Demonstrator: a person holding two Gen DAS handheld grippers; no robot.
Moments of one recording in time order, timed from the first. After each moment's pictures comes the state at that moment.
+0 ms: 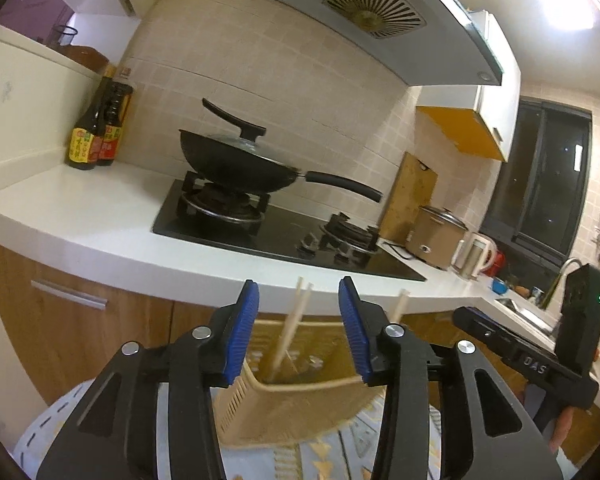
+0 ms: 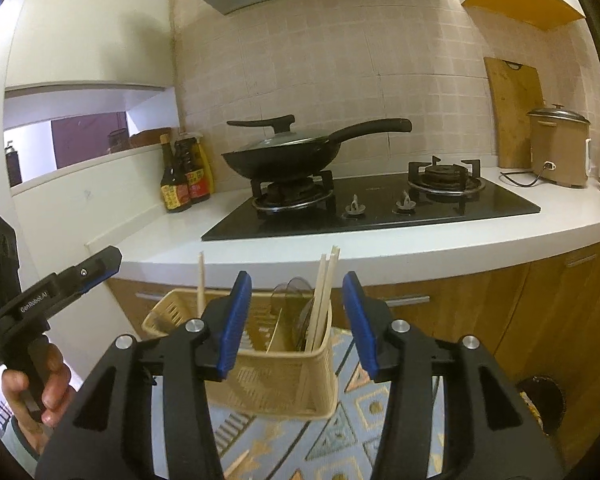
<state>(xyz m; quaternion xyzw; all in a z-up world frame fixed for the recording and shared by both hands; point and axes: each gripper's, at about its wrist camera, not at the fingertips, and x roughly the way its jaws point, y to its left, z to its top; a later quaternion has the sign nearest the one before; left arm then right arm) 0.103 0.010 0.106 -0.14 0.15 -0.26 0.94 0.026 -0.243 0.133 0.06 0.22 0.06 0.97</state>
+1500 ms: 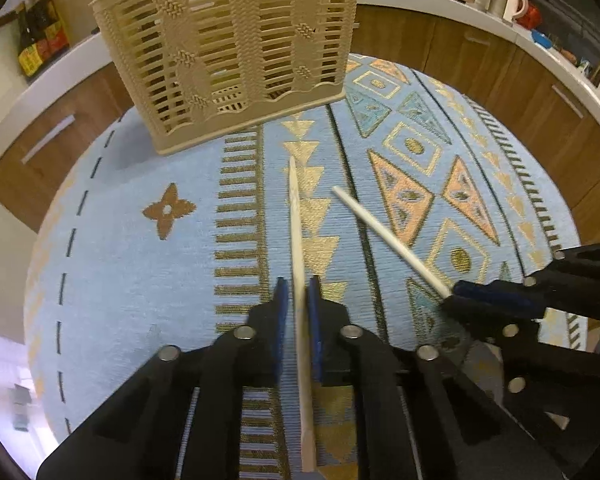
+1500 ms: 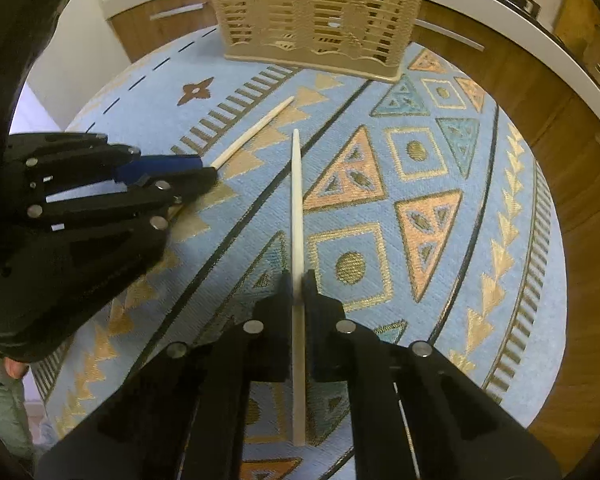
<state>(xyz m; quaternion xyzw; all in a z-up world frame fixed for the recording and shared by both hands) 0.026 -0.097 -0.051 0.14 0.48 -0.20 0.84 -0.065 -0.176 -0.020 -0.04 0.57 0.08 0.82</state>
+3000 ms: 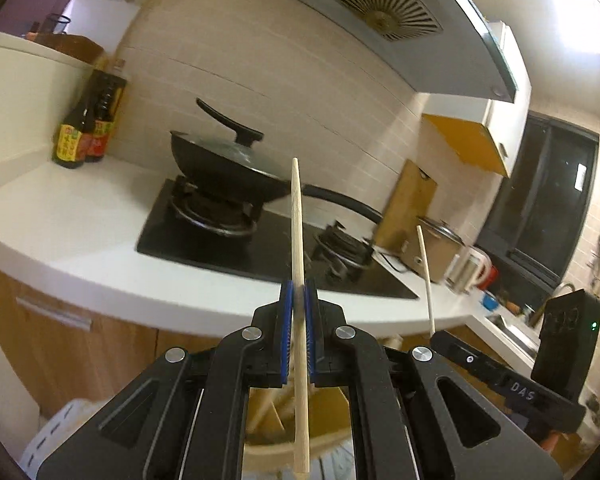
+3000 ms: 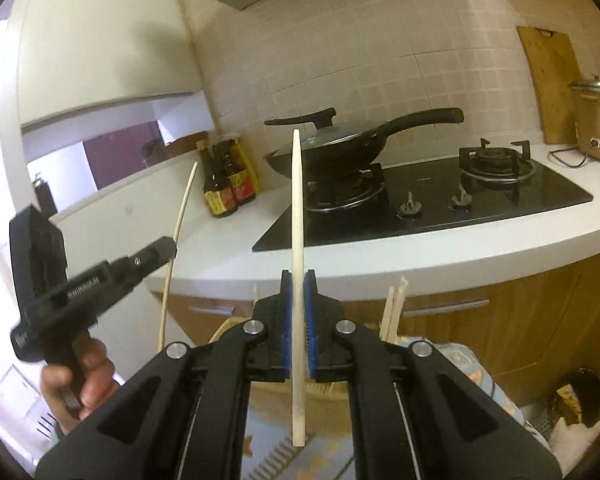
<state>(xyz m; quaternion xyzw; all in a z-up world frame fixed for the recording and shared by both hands) 0.151 0.001 0.155 -0.17 0.16 -0.27 0.93 0.089 -0.244 0.165 0.13 0.24 0.15 0.95</state>
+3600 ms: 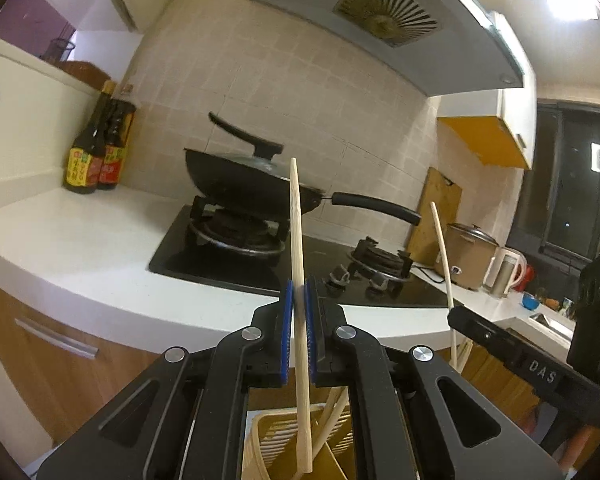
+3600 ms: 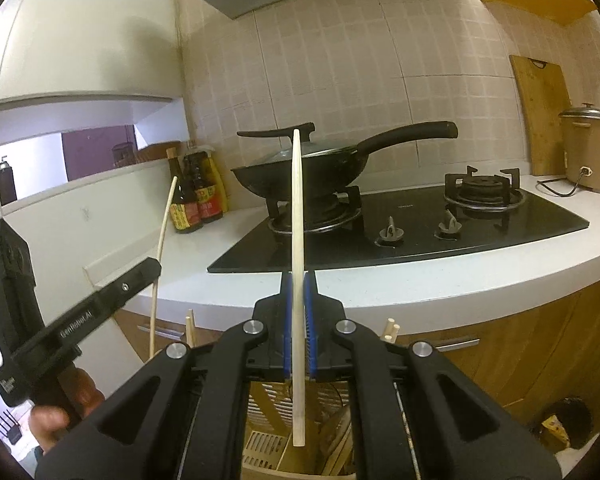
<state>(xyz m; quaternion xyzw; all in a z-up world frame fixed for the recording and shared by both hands) 0.180 -0.017 0.102 -0.13 0.10 -0.23 0.96 0.122 -0.233 0.123 0.08 0.18 0.09 0.98</state>
